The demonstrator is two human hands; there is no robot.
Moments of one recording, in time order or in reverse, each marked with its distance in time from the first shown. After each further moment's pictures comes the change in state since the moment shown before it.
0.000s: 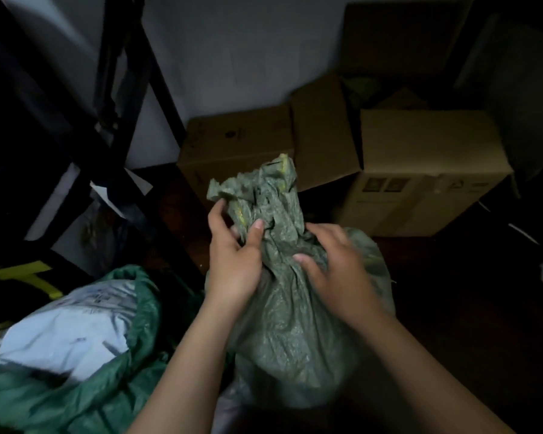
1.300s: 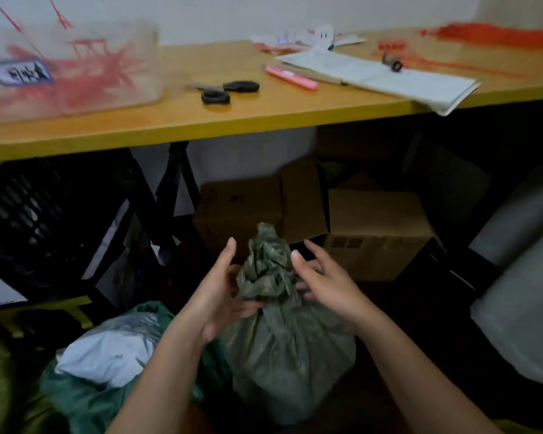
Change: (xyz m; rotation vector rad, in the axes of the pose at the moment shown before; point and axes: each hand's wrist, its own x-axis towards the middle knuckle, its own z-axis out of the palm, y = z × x) left_hand -0.059 0.119 -0.066 -0.348 -0.413 -0.542; right_hand -0.008 -0.114 -0.124 0.468 -0.239 0.438
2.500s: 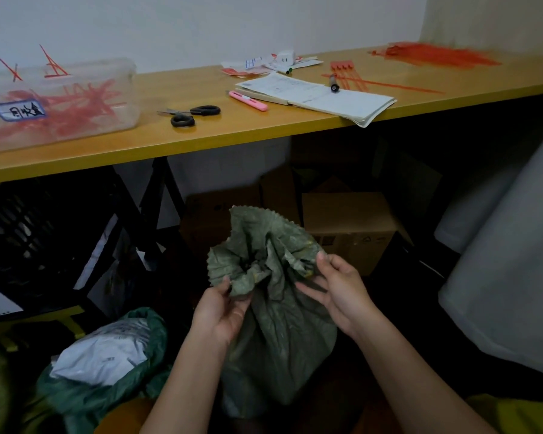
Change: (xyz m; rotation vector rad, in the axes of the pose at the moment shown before) left_hand -0.021 -0.033 0.054 -0.807 0.071 0.061; right_hand -0.053 0.016 -0.044 0.849 0.163 0.058
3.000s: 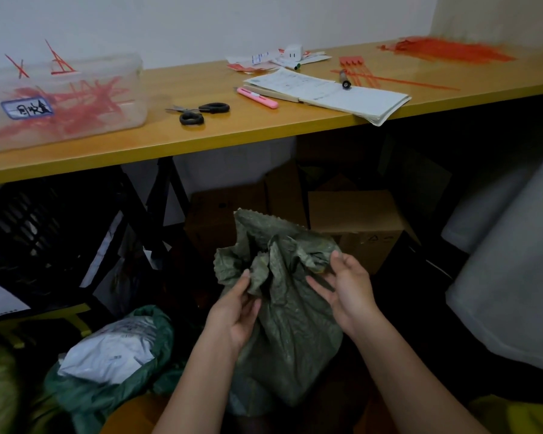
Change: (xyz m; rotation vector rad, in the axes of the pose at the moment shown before) left_hand -0.004 -0.006 0.004 0.273 0.163 0.004; right_hand 0.005 0.006 0.010 0.069 0.179 -0.052
